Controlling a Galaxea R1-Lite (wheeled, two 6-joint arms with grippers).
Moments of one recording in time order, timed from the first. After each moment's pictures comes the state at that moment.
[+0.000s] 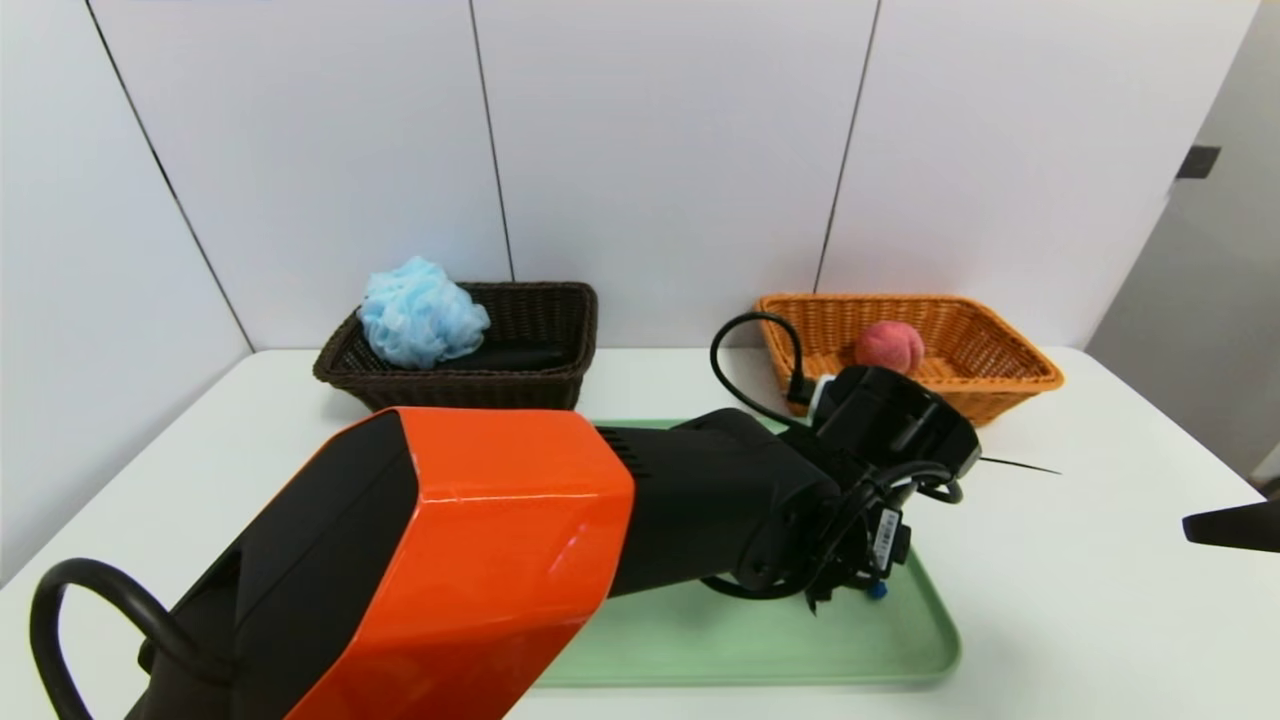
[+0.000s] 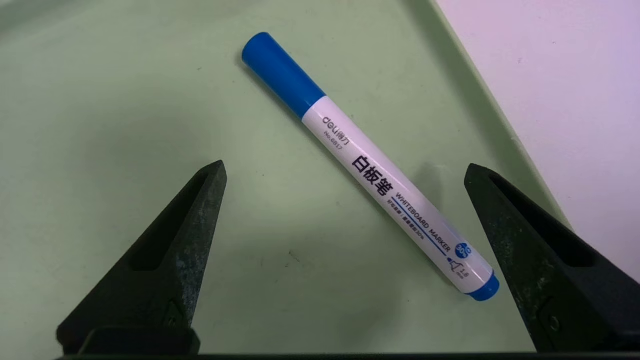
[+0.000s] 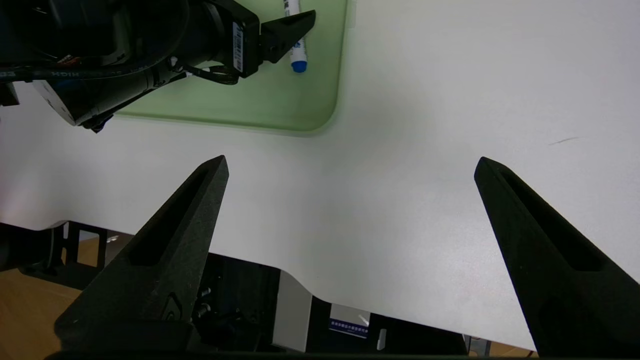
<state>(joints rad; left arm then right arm) -1.04 2.38 -1.96 0.31 0.36 -0.40 0.20 1.13 -1.28 0.97 0.14 0.20</state>
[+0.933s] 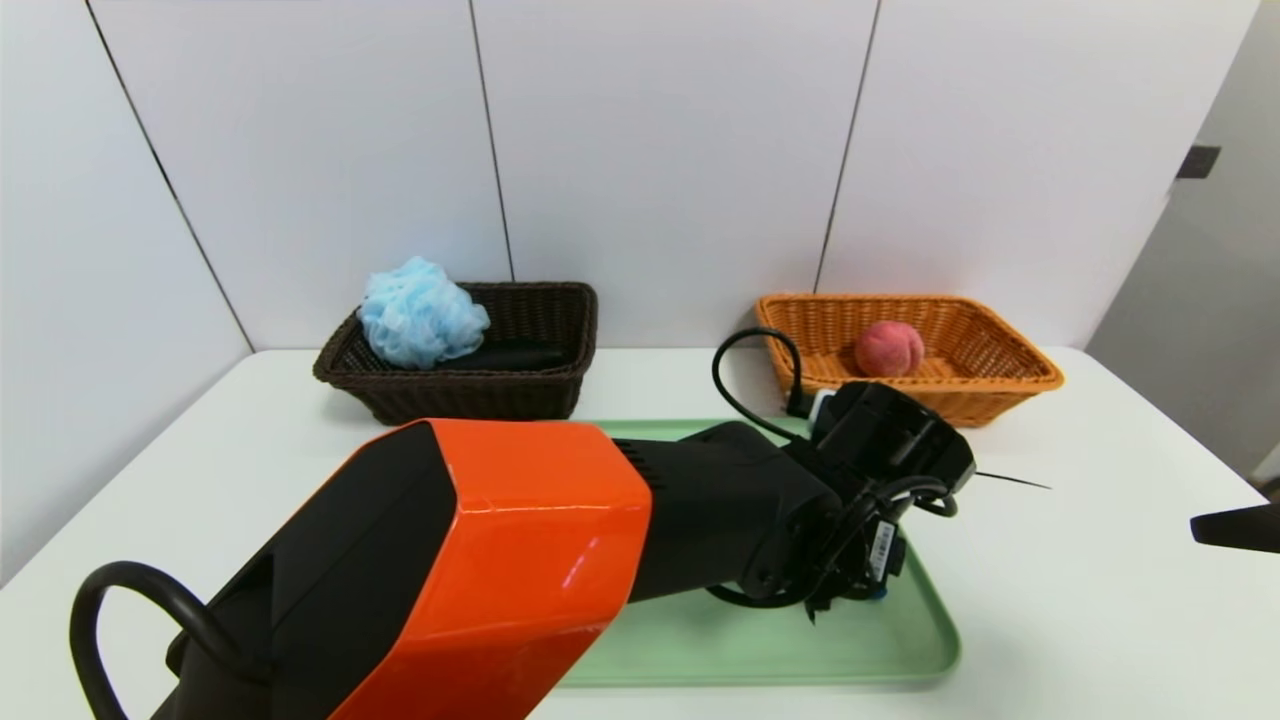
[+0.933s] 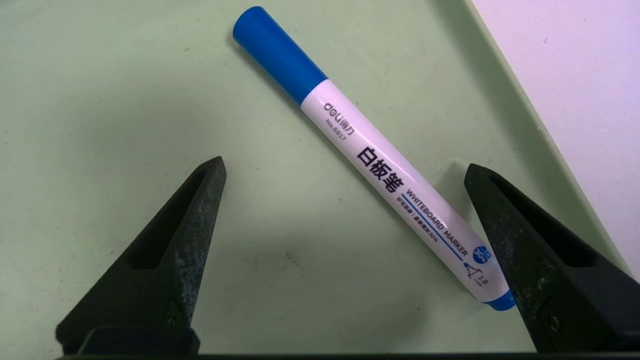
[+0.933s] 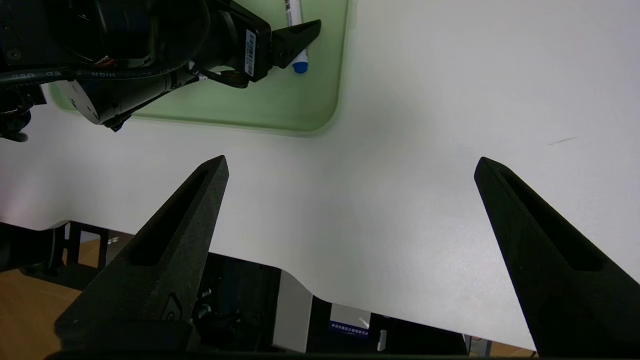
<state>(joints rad) -1.04 2.40 -1.96 0.31 0.36 -0.41 0.20 1.12 -1.27 0.97 0.14 0.20</state>
